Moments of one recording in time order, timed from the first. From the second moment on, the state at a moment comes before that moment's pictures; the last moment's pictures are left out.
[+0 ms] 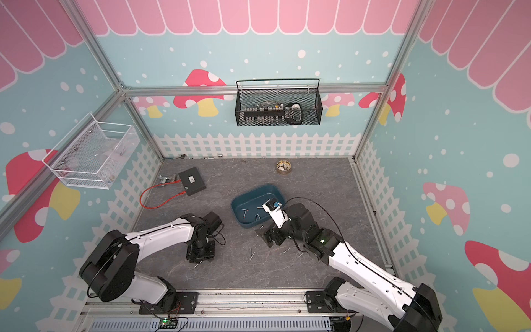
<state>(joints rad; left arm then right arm) -0.56 1.49 0.77 -1.00 0.04 -0.71 0.76 0.96 0.74 -0.31 -0.17 0.03</state>
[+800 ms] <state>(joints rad) -0.60 1.56 0.90 -0.84 0.25 -0.67 0.76 0.98 0.74 -0.31 -0.17 0.03</state>
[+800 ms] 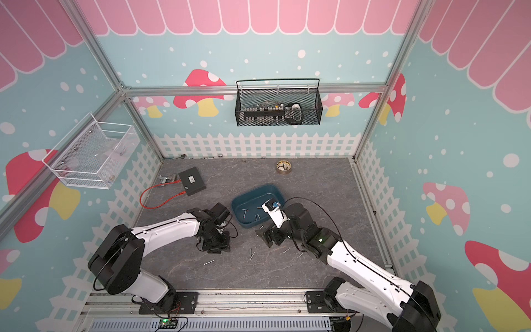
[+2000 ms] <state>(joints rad) -0.60 1.47 0.78 -1.03 0.08 -0.69 0.76 1.00 0.74 -0.31 -0.17 0.03</state>
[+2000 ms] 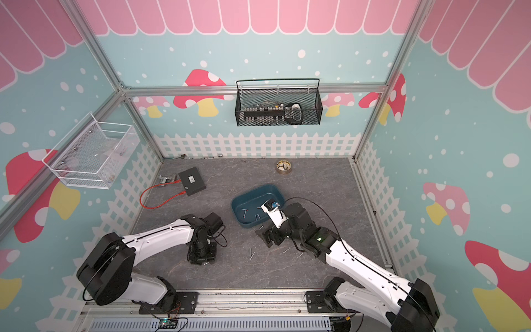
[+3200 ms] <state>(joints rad) -0.68 1.60 0.87 -0.89 0.23 -0.62 0.76 1.01 0.74 -0.31 -0.17 0.03</state>
